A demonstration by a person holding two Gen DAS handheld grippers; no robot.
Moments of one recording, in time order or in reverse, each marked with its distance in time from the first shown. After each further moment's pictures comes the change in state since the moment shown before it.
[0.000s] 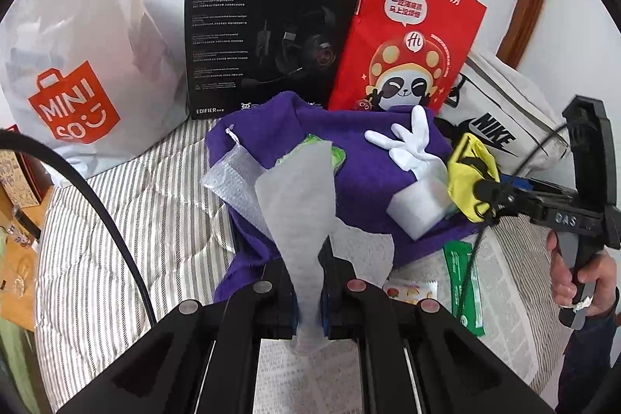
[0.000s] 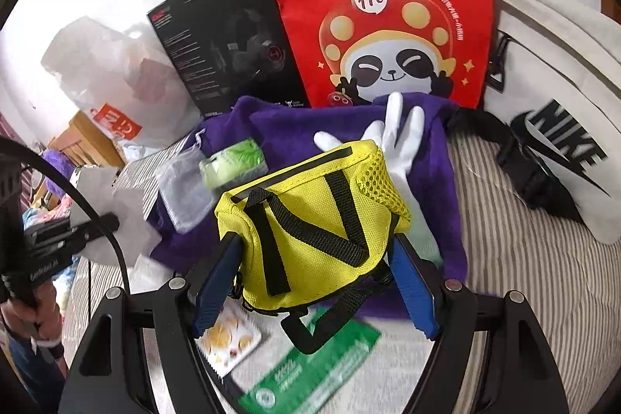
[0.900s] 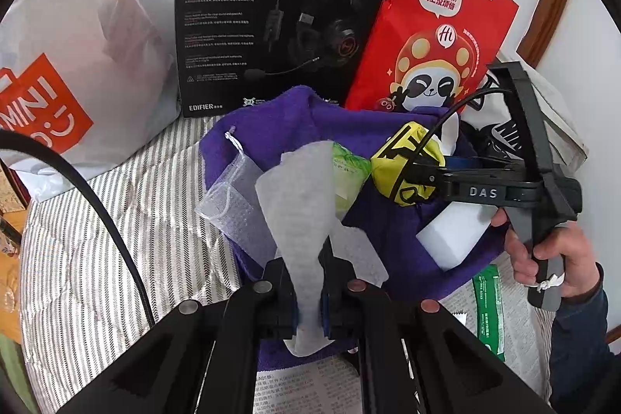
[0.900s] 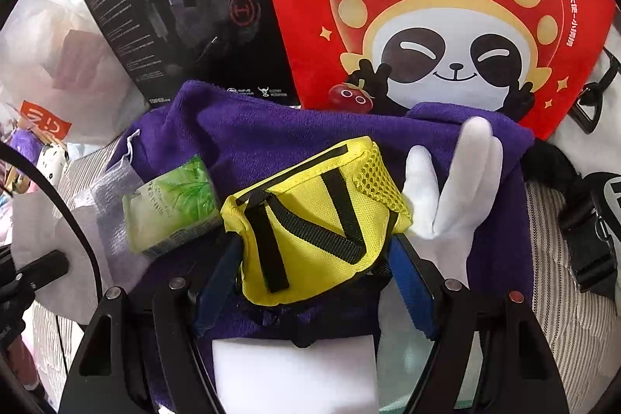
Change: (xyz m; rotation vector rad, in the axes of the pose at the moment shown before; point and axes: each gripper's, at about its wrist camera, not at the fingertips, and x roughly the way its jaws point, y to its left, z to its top) left arm 0.052 0.020 0.028 -0.021 0.046 -0.014; right arm 0.112 0.012 0.053 -0.050 0.143 -0.083
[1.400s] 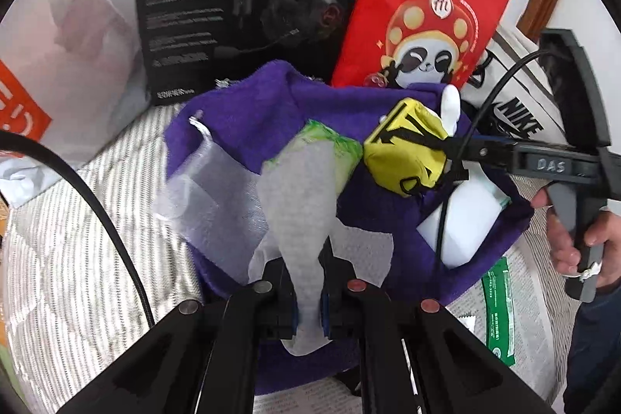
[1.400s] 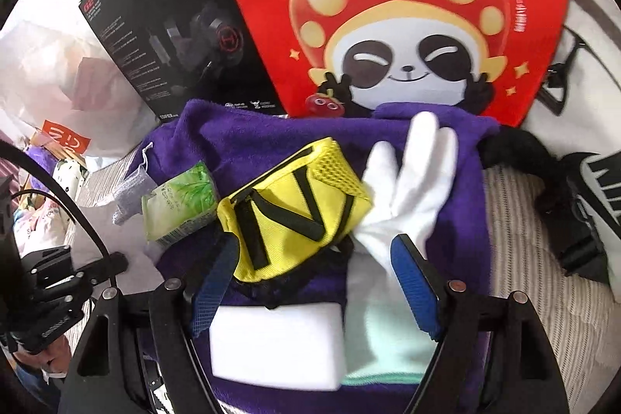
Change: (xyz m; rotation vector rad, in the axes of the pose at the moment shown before) left arm 0.035 -0.014 -0.001 0.038 0.048 -0.011; right arm -0.036 -0.033 -0.007 0.058 -0.027 0.049
